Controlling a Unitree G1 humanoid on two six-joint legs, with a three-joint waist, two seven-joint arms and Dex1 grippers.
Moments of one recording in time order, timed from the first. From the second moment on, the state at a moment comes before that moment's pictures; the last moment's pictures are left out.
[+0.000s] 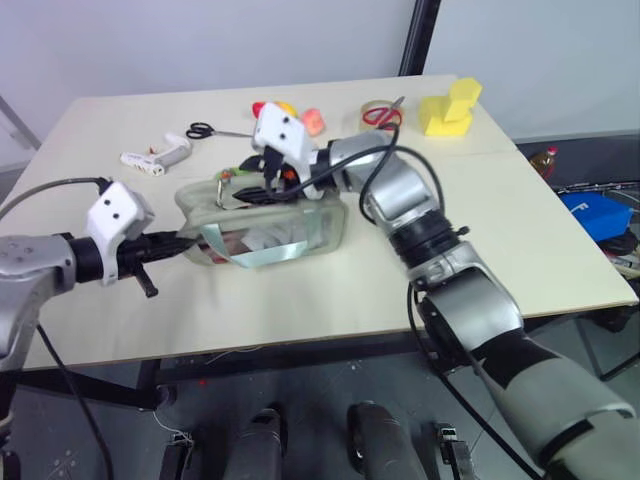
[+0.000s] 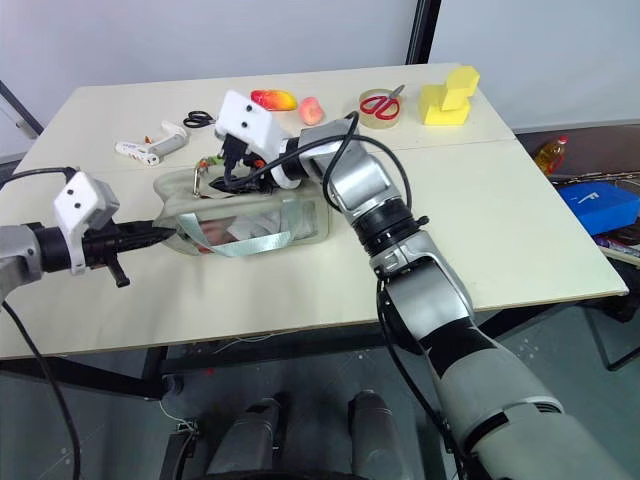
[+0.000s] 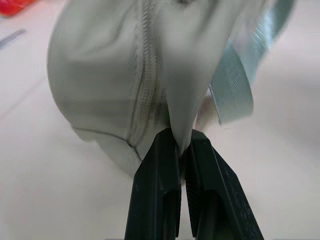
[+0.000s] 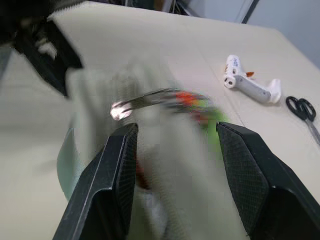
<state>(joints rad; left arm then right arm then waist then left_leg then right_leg) -0.23 1.01 0.23 -0.24 -0.44 0.60 -0.97 -1.29 -0.13 0.25 0.58 0.04 0.39 1.03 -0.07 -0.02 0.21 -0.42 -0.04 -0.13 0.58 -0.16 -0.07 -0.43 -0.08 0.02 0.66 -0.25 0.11</state>
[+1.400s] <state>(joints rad) -0.24 1.02 0.21 -0.24 -0.40 0.56 -0.97 -1.42 -0.05 0.37 1.06 -0.19 -0.11 0.92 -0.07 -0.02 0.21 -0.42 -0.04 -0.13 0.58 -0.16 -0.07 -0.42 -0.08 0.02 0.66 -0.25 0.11</state>
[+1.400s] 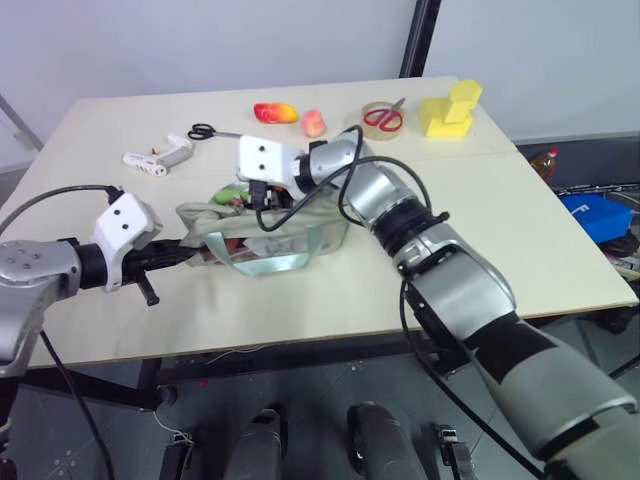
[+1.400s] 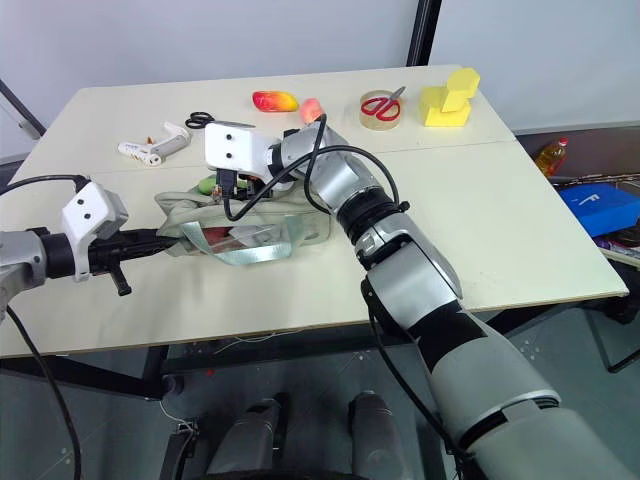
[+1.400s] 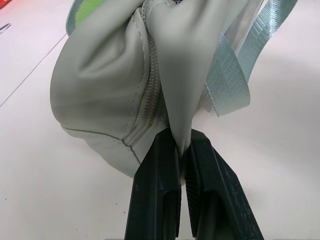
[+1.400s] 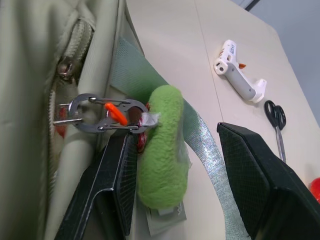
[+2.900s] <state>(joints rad) -0.42 0.98 0.19 -0.05 -0.42 0.60 -0.91 -1.02 -0.42 0.31 0.83 -0.36 -0.02 0.66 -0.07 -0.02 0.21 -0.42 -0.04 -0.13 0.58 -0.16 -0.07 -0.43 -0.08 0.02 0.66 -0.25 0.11</state>
